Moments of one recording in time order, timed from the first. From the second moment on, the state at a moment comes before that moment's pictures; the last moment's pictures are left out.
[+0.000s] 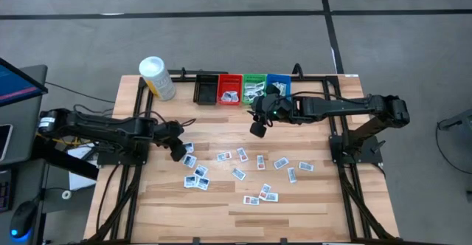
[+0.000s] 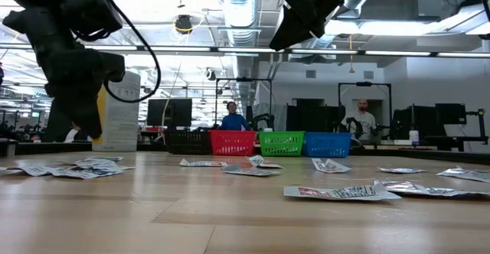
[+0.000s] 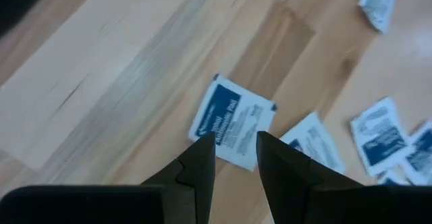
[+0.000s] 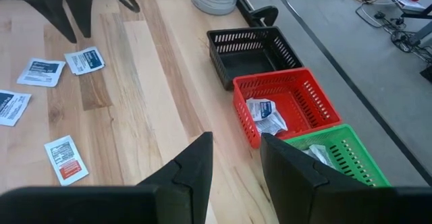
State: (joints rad) left arm 0.02 0.93 0.38 -0.51 -0.07 -0.57; right arm -0.07 1.46 1.15 -0.36 0.39 0.02
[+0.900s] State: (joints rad) left arm 0.02 1.13 0.38 -0.46 -0.10 -0.61; right arm -0.07 1.46 1.15 -0.36 0.39 0.02
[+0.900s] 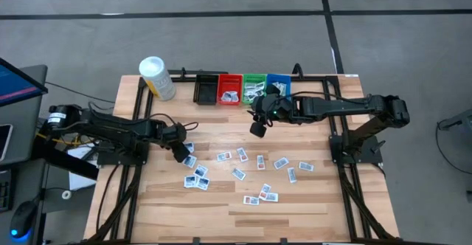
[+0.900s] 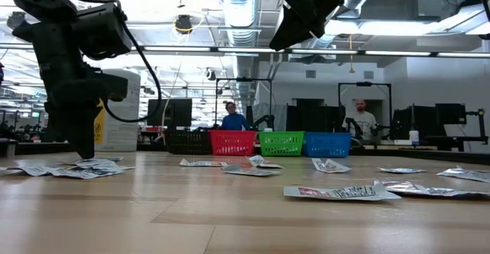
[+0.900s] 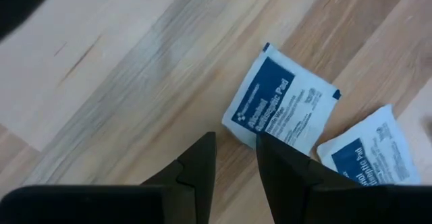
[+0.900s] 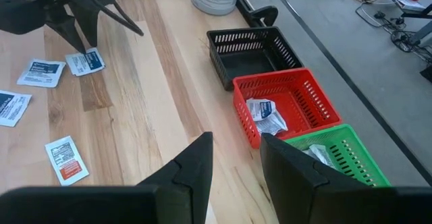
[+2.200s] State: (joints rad) left arm 0.02 1.25 0.38 -0.30 -0.14 -0.55; right arm -0.07 1.46 1.15 -0.36 0.38 0.03
